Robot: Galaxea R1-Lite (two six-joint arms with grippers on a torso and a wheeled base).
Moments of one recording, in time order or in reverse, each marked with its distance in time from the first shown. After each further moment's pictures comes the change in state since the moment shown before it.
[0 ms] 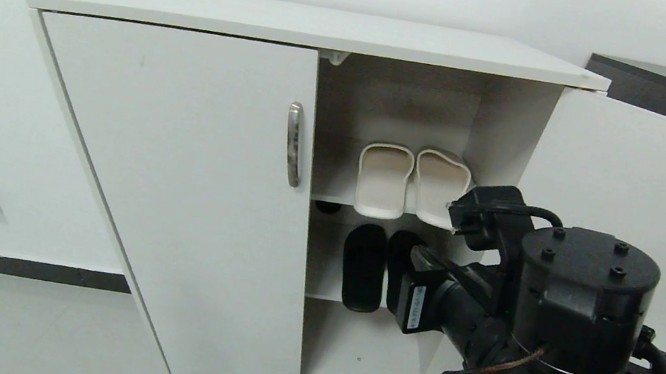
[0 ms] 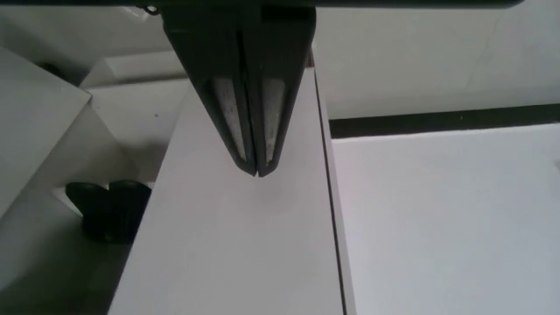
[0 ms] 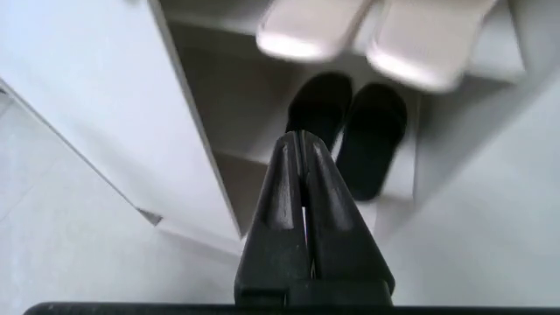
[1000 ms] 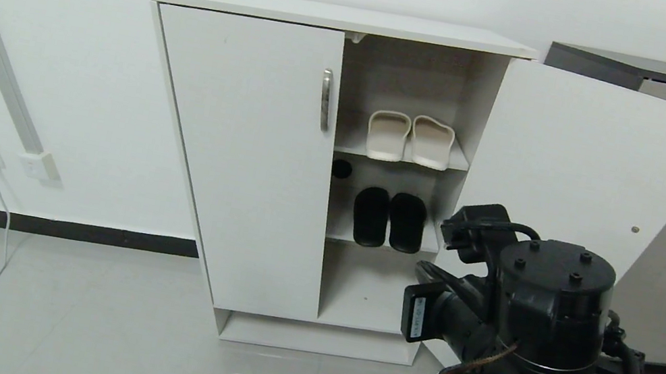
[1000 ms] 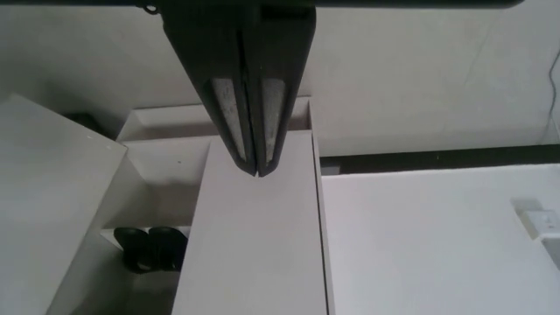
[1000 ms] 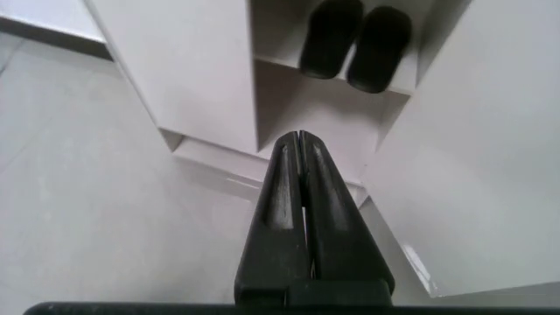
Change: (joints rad) left arm 0.000 0.000 0.000 0.000 0.000 0.001; right arm -0.048 0.040 0.030 0.001 0.029 -0.005
